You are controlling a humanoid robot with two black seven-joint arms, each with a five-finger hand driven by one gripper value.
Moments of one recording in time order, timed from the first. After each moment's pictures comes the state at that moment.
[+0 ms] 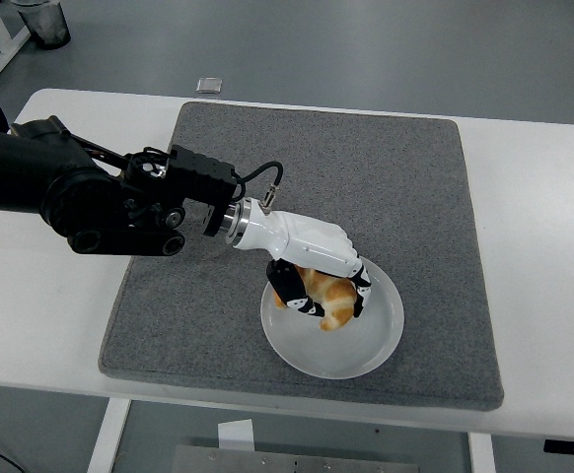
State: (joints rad) left arm -1.57 0.29 0.61 -1.27 1.08 0.19 -0.61; right arm 0.05 0.00 0.07 0.14 0.28 -0.17 -0.03
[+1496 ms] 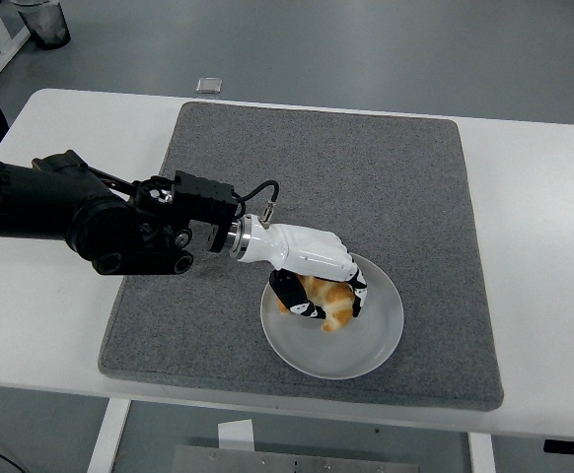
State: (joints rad) left arm -1.44 0.23 0.60 -1.14 1.08 0.26 -0.61; right arm 0.05 0.00 0.07 0.14 0.28 -0.17 -0.03
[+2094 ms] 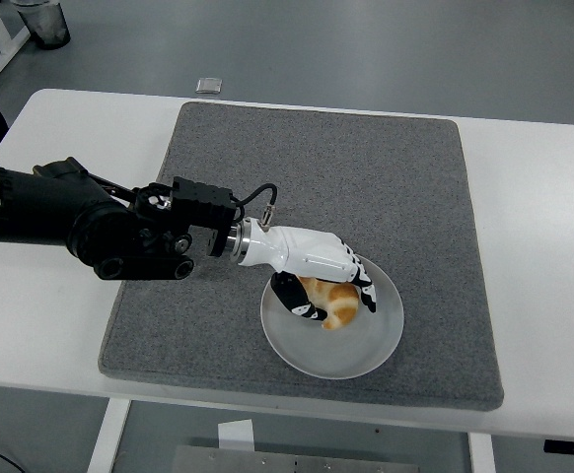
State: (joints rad) left arm -1.42 0.23 0.60 -1.14 1.07 0.28 -0.61; right arm 0.05 0.00 0.07 0.14 0.28 -0.17 -0.03
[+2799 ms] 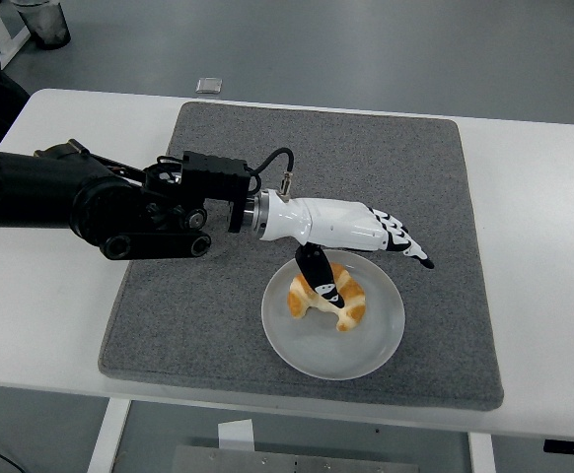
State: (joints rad) left arm -1.46 0.26 0.43 -1.18 1.04 0.21 -0.61; right arm 0.05 0.00 0.07 0.14 0.28 -0.17 -0.03
